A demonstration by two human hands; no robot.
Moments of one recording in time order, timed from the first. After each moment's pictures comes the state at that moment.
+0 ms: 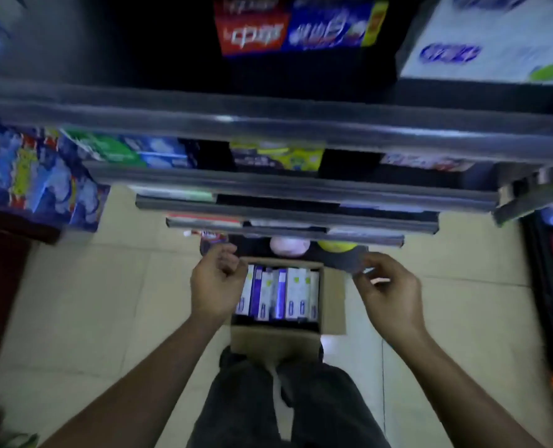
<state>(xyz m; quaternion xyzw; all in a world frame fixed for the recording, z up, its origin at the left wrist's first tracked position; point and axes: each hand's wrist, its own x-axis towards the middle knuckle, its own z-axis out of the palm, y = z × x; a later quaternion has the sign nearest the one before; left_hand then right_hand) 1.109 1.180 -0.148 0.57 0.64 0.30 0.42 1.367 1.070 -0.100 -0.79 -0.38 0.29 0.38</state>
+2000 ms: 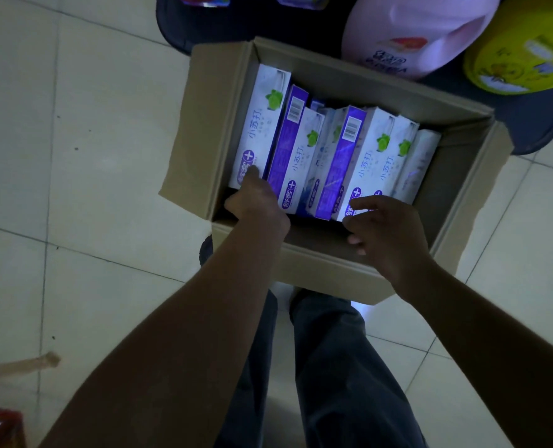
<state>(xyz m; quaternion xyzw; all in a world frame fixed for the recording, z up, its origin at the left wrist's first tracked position) 1.107 1.147 -0.668 -0.19 0.79 0.27 0.52 1.261 1.074 -0.610 -0.78 -0.16 0.58 0.18</state>
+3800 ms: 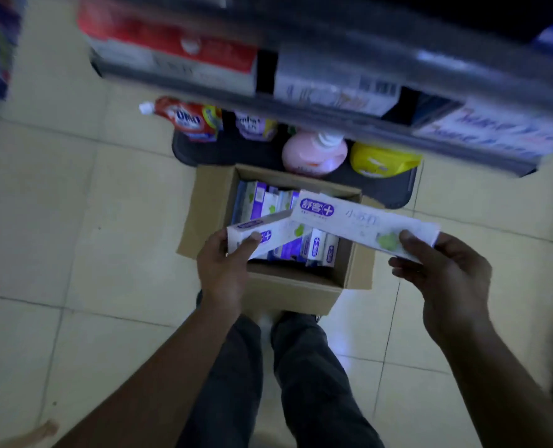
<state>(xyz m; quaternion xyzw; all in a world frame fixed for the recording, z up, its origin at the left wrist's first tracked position) 1.075 1.118 -0.447 0.22 0.70 0.35 0.58 1.329 1.064 -0.344 -0.77 -0.10 0.42 0.47</state>
